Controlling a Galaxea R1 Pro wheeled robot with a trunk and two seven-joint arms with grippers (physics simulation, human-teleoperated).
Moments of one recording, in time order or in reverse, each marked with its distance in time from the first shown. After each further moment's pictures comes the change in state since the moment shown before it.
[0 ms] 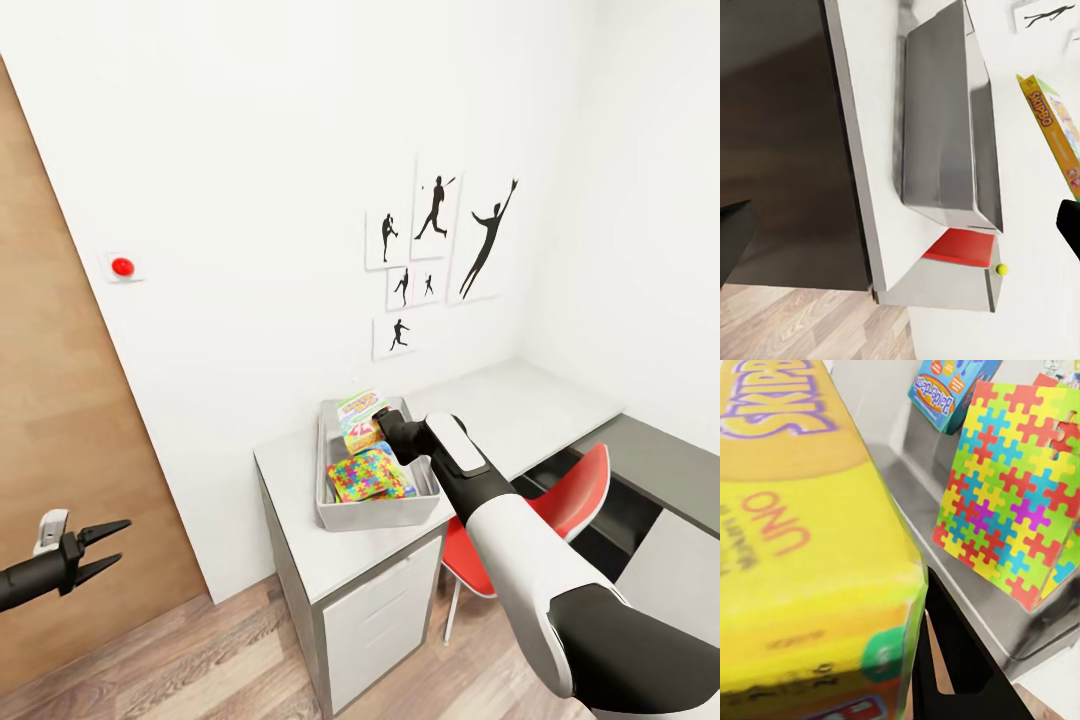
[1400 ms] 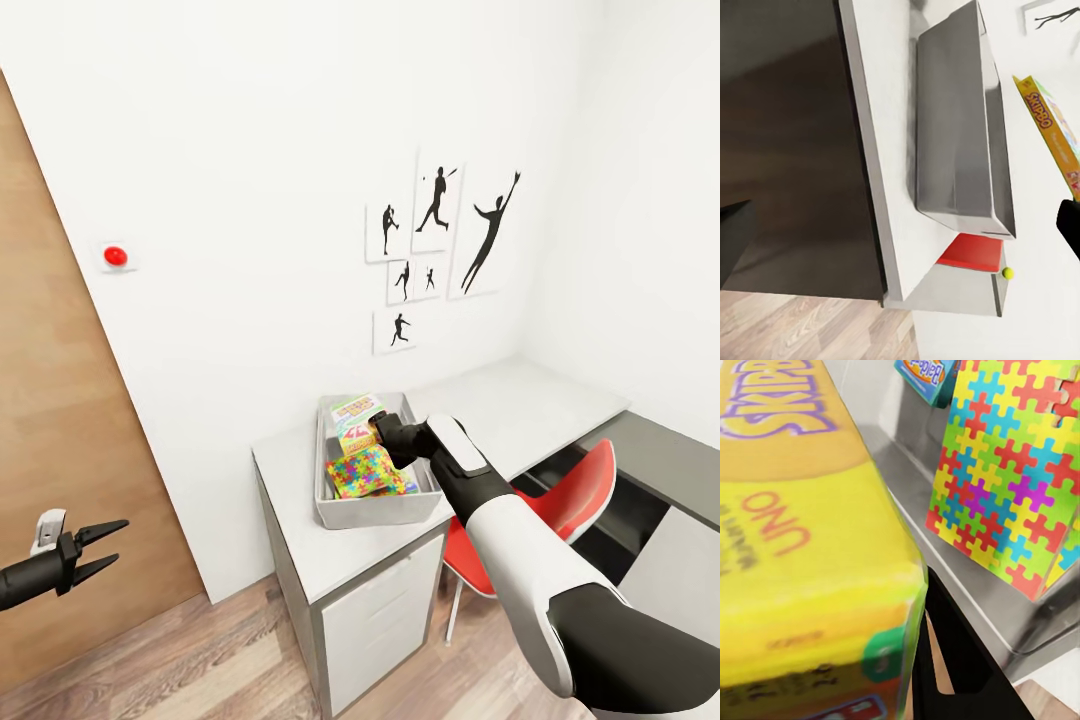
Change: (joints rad) left arm 0.000 0.005 -0.002 0.000 0.002 0.000 0.001; right arm 0.000 0.000 -0.001 0.021 -0.077 0.009 0.000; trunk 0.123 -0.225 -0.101
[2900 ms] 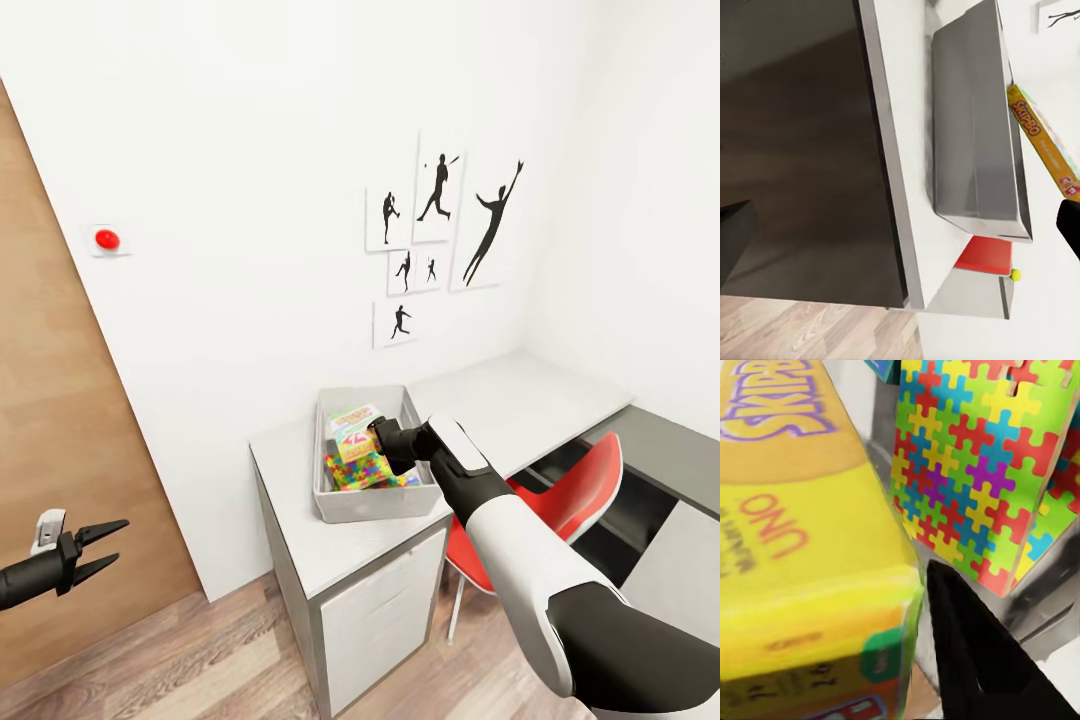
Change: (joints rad) left arm 0.000 0.000 0.000 0.000 0.000 0.000 -0.001; right arm -0.002 0.000 0.000 0.014 -0.073 -0.001 -0.059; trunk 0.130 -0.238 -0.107
